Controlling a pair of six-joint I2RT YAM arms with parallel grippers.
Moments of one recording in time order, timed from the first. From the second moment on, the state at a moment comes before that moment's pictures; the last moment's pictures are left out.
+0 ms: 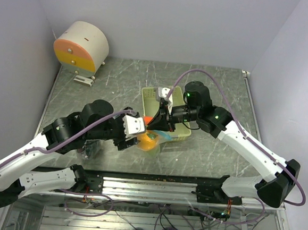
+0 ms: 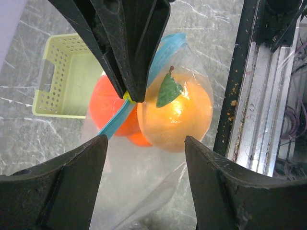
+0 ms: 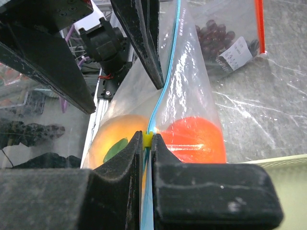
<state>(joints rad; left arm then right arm) -0.99 0.89 1.18 -0.77 0.15 0.36 0.78 1.29 1.25 -0.41 -0.84 -0.25</state>
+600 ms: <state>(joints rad) -0.99 0.88 1.17 -0.71 0.15 0.38 0.78 1.27 1.25 -0.42 -0.86 -0.27</state>
